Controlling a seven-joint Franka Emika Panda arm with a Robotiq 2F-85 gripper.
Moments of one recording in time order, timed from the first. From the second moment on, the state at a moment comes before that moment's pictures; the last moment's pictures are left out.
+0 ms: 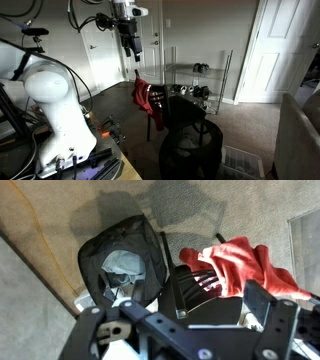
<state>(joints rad) -0.10 -0.88 -0.04 -2.65 0.03 1.87 -0.02</state>
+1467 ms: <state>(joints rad) 0.19 -0.46 0.22 -2.41 -0.34 2.09 -0.31</state>
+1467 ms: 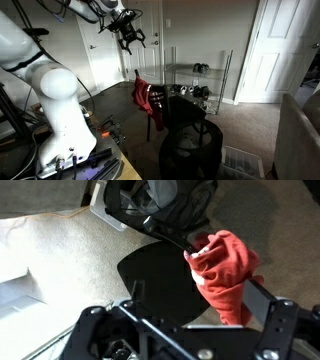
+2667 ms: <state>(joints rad) 0.28 -0.31 0.22 -2.34 -0.40 2.11 -0.52</state>
